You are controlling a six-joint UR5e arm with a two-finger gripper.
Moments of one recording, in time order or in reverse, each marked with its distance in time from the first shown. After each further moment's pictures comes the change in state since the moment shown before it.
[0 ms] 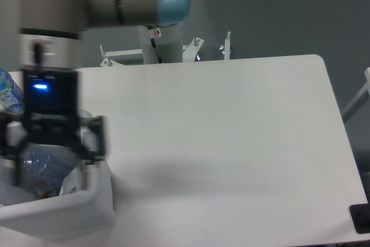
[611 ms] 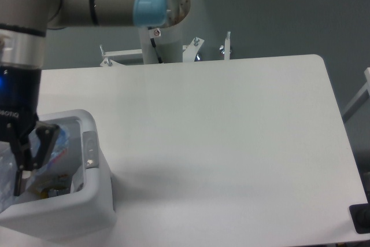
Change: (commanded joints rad) arm -0.271 -0.023 0.026 0.024 -0.037 -0.102
